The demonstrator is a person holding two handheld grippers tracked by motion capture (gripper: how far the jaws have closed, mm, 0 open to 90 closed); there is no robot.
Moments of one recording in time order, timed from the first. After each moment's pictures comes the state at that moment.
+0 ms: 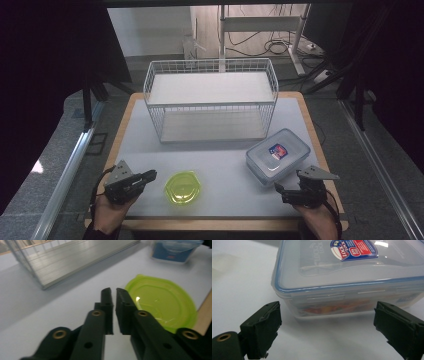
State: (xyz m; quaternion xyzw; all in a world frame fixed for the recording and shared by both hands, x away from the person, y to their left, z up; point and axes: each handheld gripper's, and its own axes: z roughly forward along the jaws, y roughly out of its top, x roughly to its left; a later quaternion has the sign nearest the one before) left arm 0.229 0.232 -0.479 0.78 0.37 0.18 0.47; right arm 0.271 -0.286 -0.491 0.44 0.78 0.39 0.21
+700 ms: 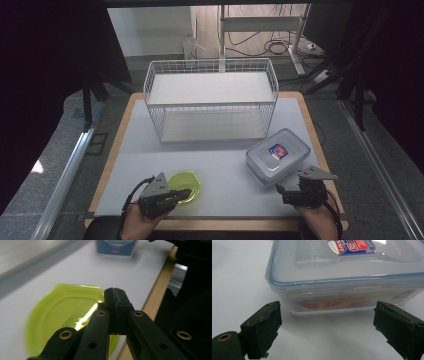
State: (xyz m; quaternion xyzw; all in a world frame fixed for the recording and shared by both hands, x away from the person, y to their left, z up) left arm 0.214 0.147 -0.483 0.83 0.28 0.09 0.47; right arm 0.271 -0.286 -0.492 0.43 0.80 0.36 0.22
